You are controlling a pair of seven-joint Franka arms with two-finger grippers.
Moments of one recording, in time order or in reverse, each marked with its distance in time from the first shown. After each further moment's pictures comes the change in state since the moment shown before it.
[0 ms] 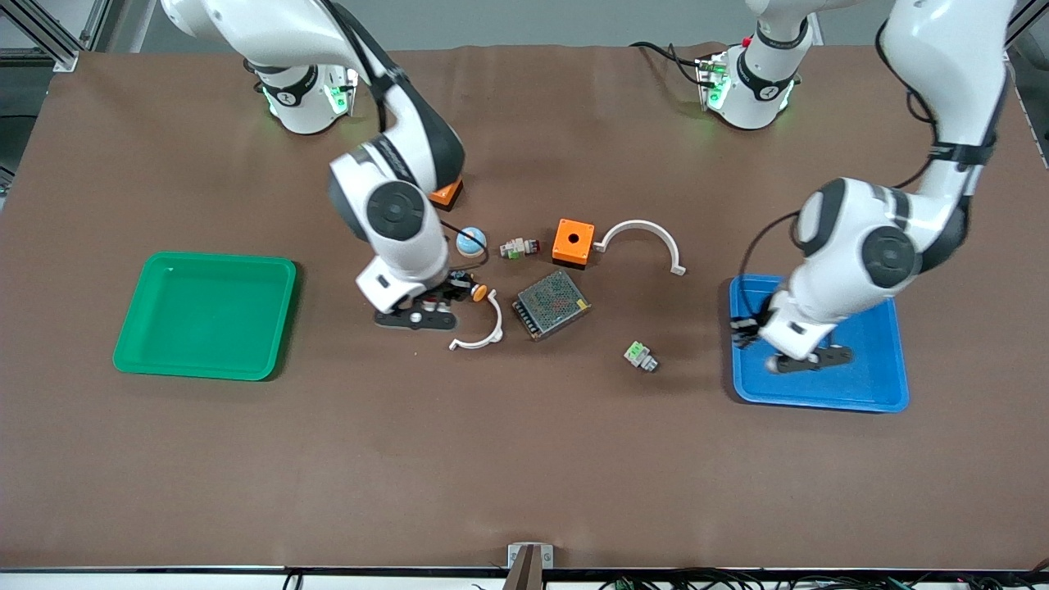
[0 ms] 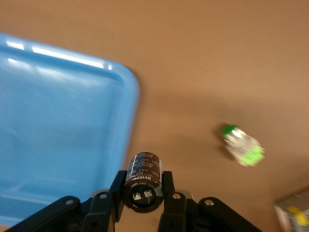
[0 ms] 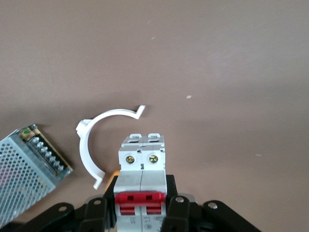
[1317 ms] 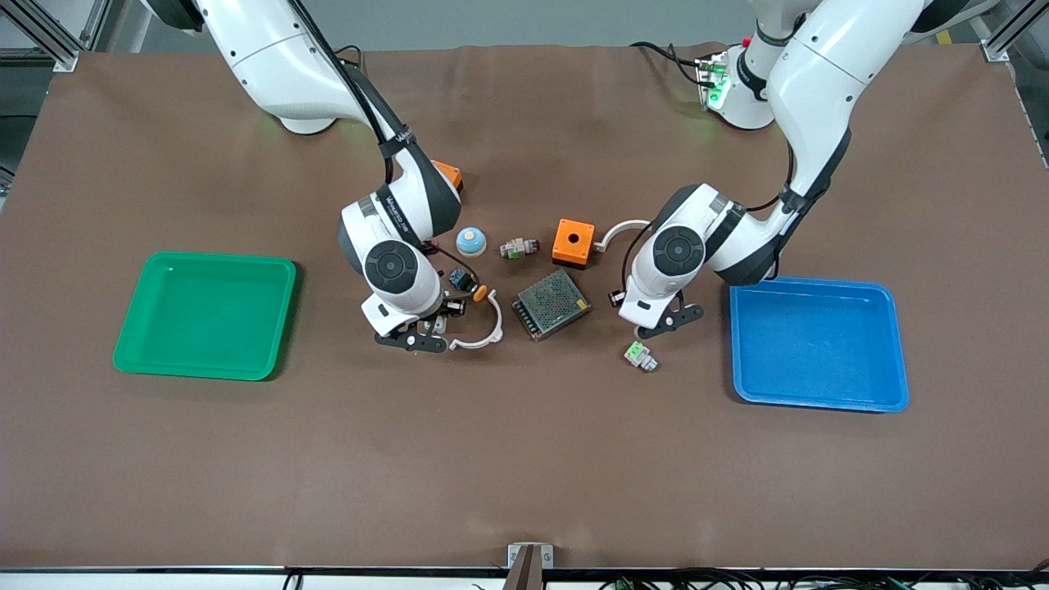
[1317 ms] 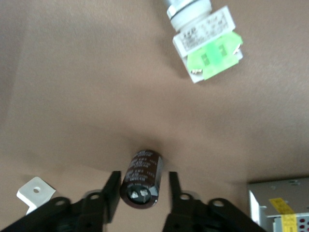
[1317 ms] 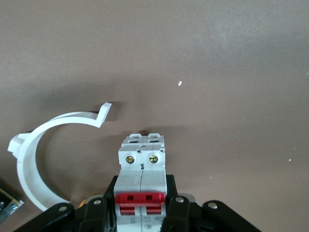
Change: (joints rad) left arm -0.250 0.200 -0.013 -0.011 0.175 0.042 -0.566; right arm -0.039 0.097 -0.021 -0.059 0.104 0.079 -0.034
